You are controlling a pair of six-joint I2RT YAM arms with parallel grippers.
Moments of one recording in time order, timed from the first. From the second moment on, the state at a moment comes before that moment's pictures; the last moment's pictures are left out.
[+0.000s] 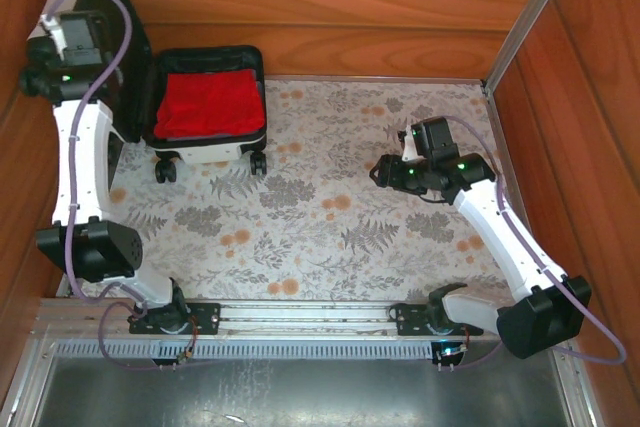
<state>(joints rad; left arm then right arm) 0.09 1.57 1.86 -0.82 -0.65 -0.11 0.39 1.18 1.10 -0.88 -0.25 0.46</state>
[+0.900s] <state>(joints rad) -0.24 1.30 1.80 -0.69 -0.52 0.09 0.42 1.18 1.23 -0.97 -0.19 0.48</state>
